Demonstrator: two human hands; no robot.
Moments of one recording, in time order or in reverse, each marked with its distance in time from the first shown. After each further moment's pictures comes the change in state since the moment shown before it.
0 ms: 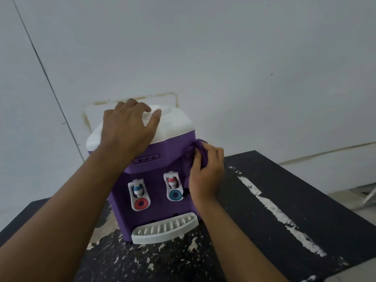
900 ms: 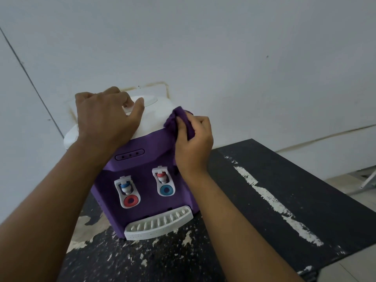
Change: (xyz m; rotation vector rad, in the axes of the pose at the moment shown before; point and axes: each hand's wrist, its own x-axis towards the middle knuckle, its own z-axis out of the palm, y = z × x) left_hand 0.013 -0.001 0.014 0.167 0.142 0.038; right_hand 0.047 -0.030 0.012 0.180 -0.035 0.015
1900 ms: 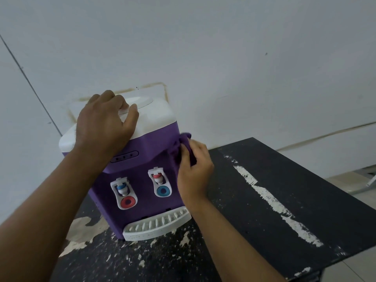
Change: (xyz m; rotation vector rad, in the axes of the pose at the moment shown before) left_hand -0.010 0.002 0.010 -0.183 0.094 0.049; right_hand -0.049 0.025 -0.025 0.102 -0.013 0.156
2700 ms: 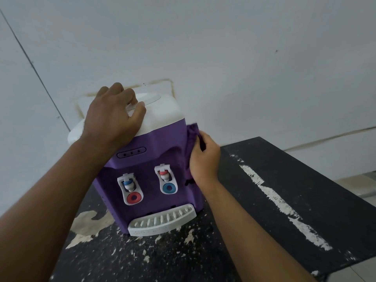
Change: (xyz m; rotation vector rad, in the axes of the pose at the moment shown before) left_hand 0.007 -0.002 -0.008 -0.066 -0.111 0.004; right_hand 0.034 0.017 0.002 -0.020 -0.124 0.196
